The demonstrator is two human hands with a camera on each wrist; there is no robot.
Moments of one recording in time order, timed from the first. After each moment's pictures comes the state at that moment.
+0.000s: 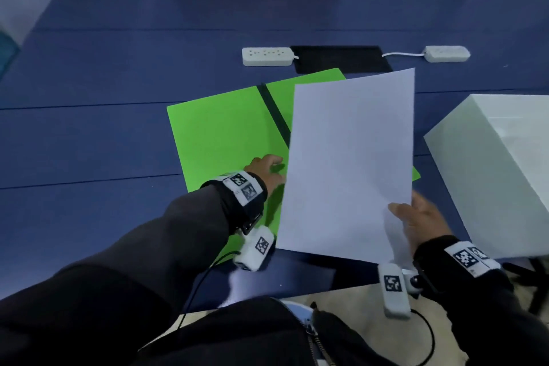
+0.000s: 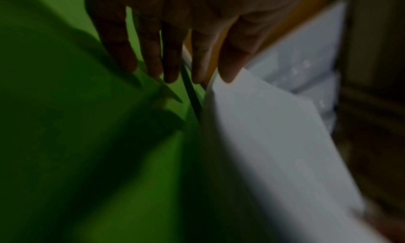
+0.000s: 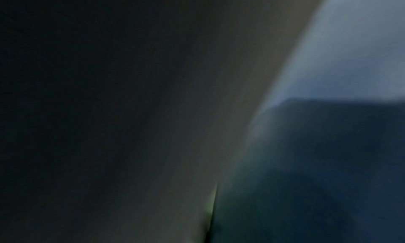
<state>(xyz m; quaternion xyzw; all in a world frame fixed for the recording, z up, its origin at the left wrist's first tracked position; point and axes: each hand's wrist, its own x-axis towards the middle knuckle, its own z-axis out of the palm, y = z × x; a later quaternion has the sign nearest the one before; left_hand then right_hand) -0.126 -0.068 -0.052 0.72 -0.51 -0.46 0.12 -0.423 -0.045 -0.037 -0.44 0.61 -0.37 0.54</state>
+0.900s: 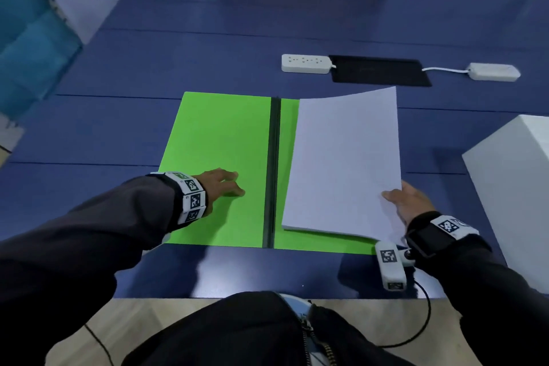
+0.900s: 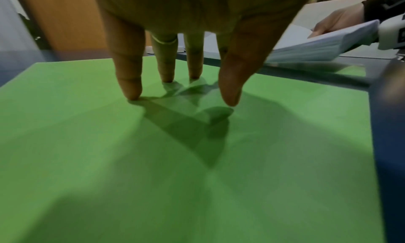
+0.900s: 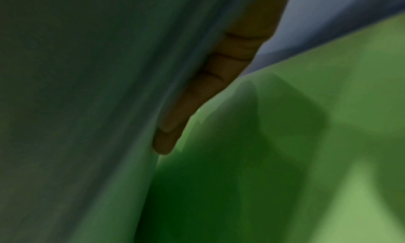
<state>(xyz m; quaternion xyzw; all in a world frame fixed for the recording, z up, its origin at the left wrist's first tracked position) 0.005 0.011 -0.026 0.61 -0.71 -0.27 -0.22 -0.370 -0.098 -0.060 -0.46 0.63 -0.29 0.55</state>
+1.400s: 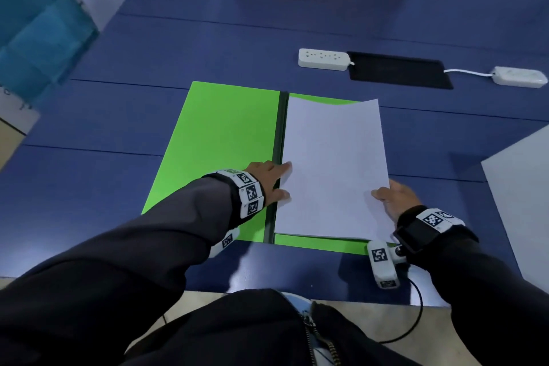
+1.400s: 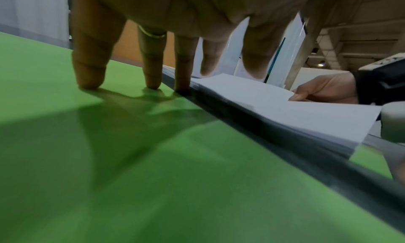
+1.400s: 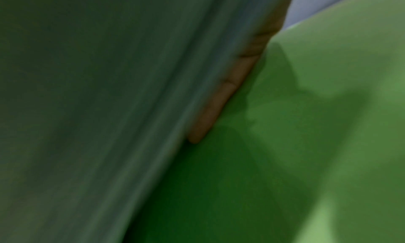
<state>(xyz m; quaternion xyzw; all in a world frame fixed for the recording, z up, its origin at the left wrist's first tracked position) -0.057 -0.019 -0.036 0.68 -0.67 -0.29 -0.11 -0.332 -0.108 -0.075 -0.49 0.63 -0.22 0.56</state>
